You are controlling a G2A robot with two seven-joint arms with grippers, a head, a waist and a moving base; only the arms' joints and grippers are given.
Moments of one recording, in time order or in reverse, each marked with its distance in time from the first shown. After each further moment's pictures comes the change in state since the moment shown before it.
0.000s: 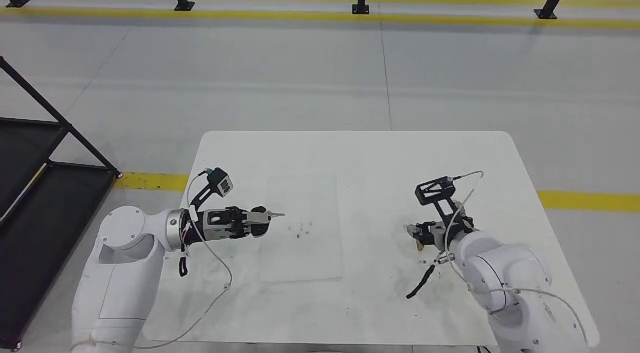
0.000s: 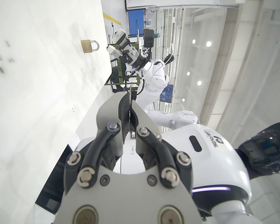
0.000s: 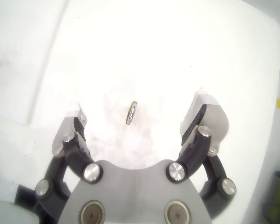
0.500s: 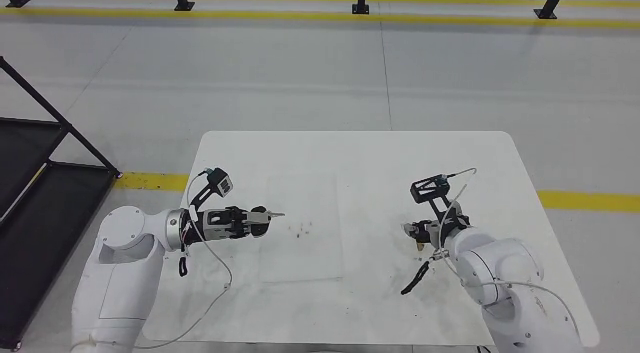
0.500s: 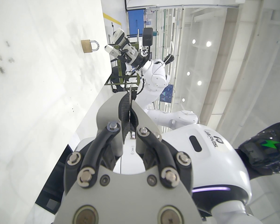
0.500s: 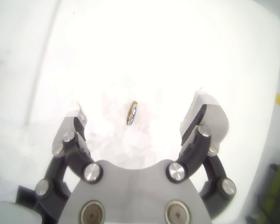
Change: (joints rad) left arm 0.000 0.000 0.000 0.000 0.000 0.000 0.000; right arm 0.023 -0.004 -0.024 0.019 0.014 0.004 0.023
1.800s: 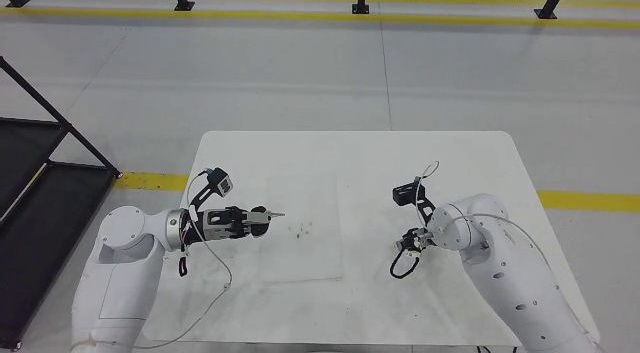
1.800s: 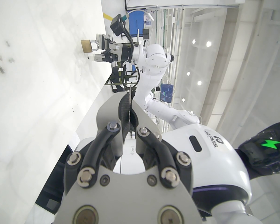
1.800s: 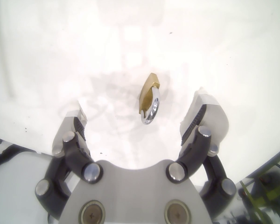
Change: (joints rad) left arm 0.000 0.000 0.000 0.000 0.000 0.000 0.000; right arm 0.351 0.045 -0.244 0.344 0.268 0.117 0.366
